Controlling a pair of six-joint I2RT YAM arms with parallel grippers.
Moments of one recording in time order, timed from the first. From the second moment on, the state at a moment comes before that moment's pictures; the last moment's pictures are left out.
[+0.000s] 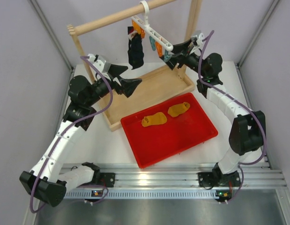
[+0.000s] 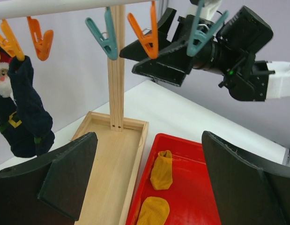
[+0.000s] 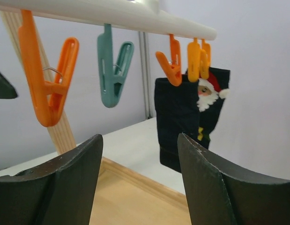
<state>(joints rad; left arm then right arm) -0.38 1.07 1.17 0.13 0.51 -0.18 0.31 1.67 1.38 0.76 -0.71 0.35</state>
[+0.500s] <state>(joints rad) -0.39 1.18 1.24 0.19 0.35 -0.26 0.38 1.76 1.49 0.81 -0.72 0.38</state>
